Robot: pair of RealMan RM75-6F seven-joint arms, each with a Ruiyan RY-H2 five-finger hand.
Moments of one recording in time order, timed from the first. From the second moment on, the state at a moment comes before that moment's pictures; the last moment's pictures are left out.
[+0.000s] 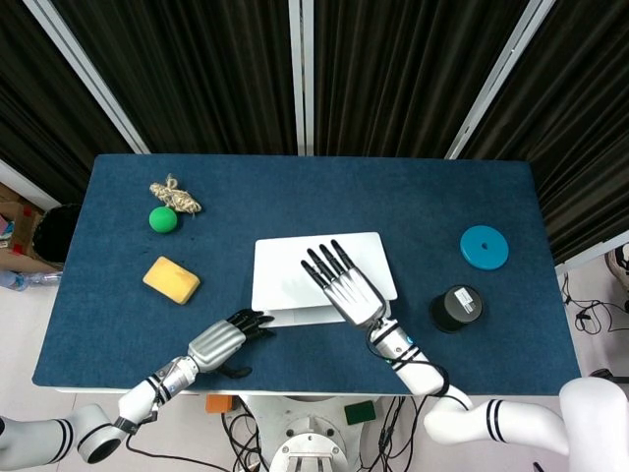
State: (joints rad) left arm -0.56 -1.58 0.15 -1.35 1.69 0.99 -0.21; right arm 0.70 -1.74 0.18 -1.50 -1.39 1.08 -0.80
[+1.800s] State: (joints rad) left arm -0.49 -1.41 0.11 -1.53 1.61 1.16 -0.01; right arm 0.89 -1.43 0.39 -1.53 -1.05 1.02 -0.60
